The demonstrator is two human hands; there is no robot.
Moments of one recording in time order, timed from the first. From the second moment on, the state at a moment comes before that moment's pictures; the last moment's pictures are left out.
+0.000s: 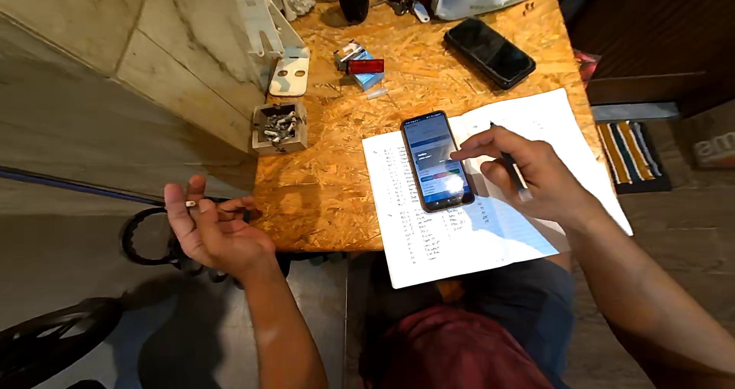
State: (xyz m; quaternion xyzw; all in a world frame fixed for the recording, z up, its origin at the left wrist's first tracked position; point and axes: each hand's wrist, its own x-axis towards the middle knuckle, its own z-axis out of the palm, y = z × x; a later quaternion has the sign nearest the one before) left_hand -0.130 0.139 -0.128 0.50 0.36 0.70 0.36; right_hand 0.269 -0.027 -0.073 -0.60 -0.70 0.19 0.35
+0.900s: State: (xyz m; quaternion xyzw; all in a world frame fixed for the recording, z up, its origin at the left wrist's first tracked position) left_hand -0.132 0.140 -0.129 0.50 0.36 0.70 0.36; right_hand 0.264 -0.031 -0.077 -0.59 -0.69 0.20 0.36
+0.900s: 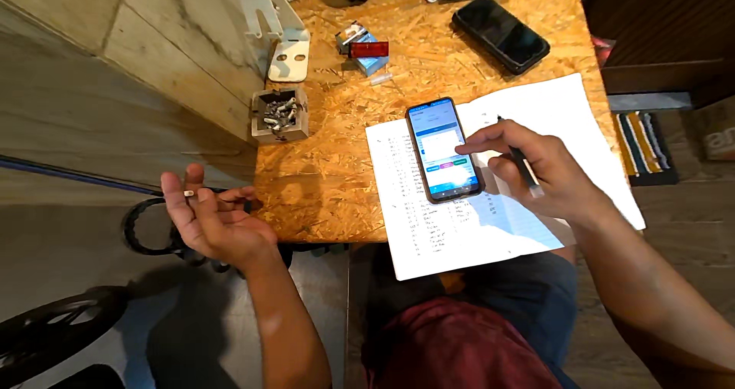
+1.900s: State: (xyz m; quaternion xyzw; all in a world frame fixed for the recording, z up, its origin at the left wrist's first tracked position) left_hand -0.132 0.138 -0.128 0.50 0.35 0.70 0.36; right_hand 0.158 -0.046 -0.103 -0.54 -0.58 0.35 0.50
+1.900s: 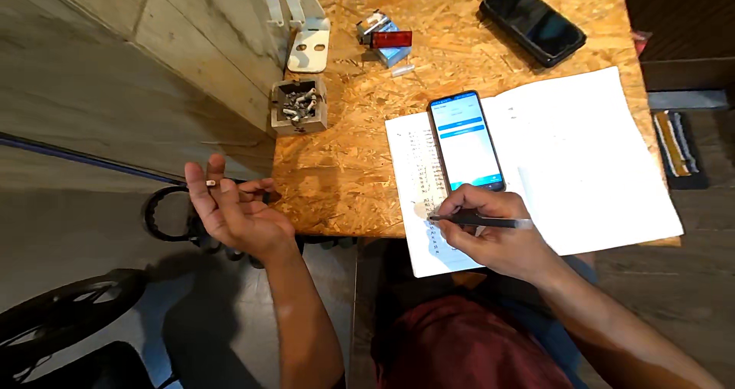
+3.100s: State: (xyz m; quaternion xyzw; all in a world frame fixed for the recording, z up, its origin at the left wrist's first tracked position) left_hand -0.133 0.140 -0.131 0.50 0.35 0.70 0.36; right_hand 0.256 -0.039 -0.064 -0.63 -0.61 0.21 0.43
